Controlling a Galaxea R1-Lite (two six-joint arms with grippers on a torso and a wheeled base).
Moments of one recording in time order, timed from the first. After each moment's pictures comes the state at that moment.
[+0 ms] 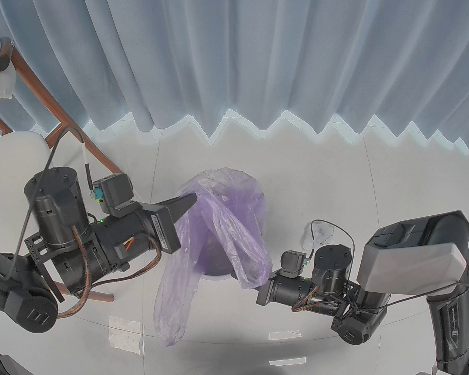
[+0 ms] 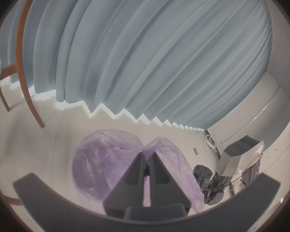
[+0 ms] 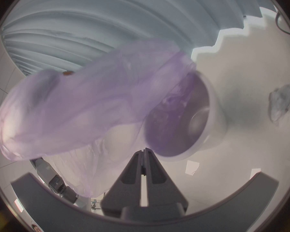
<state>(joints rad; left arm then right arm) -0.59 1.61 -0.55 -1.00 -0.08 -0.33 0.70 2.41 -0.68 -1.55 0.38 0.59</state>
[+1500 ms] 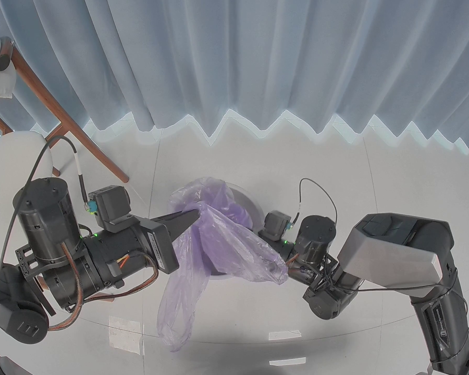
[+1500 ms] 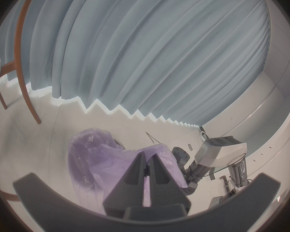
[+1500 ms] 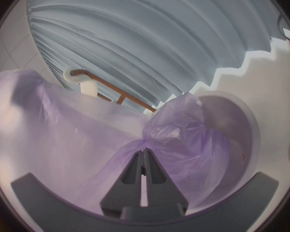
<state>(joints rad) -0.64 1.55 -0.50 -0.96 -0.09 -0.34 0.66 2.52 -1.08 -1.55 0.38 0.47</state>
